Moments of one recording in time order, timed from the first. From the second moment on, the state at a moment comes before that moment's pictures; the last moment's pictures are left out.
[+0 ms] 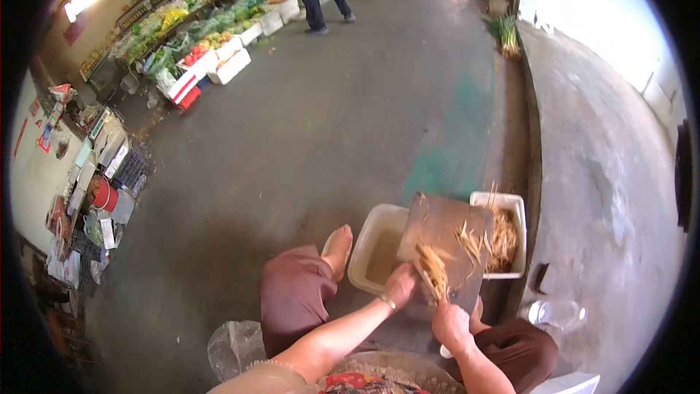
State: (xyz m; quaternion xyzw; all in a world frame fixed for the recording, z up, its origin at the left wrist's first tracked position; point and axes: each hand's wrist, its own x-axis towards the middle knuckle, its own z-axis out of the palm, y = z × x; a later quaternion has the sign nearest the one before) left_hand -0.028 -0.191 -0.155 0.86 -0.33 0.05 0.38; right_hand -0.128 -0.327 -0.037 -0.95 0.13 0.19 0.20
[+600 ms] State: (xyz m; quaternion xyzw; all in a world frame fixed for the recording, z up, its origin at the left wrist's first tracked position) left_hand -0.029 -0.192 -0.167 0.89 -0.32 0.04 0.33; right_hand -0.131 -0.324 -0.040 -0.96 0.13 0.22 0.14
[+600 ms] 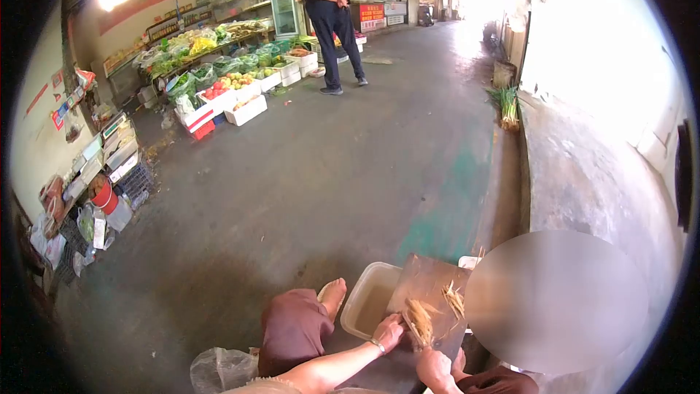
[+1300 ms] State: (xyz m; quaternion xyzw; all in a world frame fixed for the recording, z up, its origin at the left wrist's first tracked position) left_hand -0.031 -0.193 -0.162 0.90 -0.31 0.02 0.31; right_hand -0.117 -0.326 -0.060 -0.96 0.13 0.20 0.18
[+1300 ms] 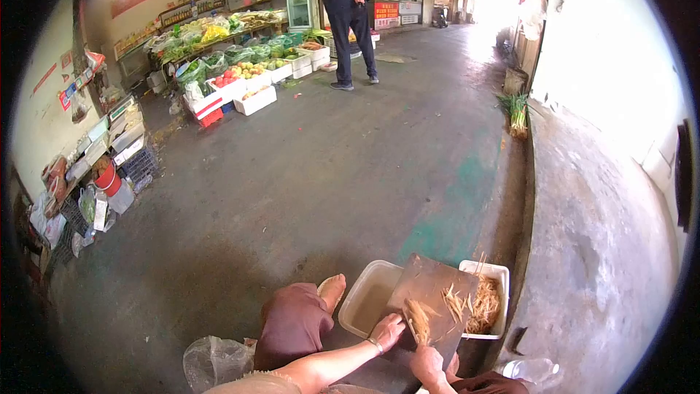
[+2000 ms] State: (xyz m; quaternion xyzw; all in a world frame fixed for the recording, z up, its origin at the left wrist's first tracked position) left_hand -0.025 -0.192 -0.143 0.88 -0.22 -0.09 0.42; right_hand -0.099 -0.361 -0.056 -0.95 0.15 0.19 0.22
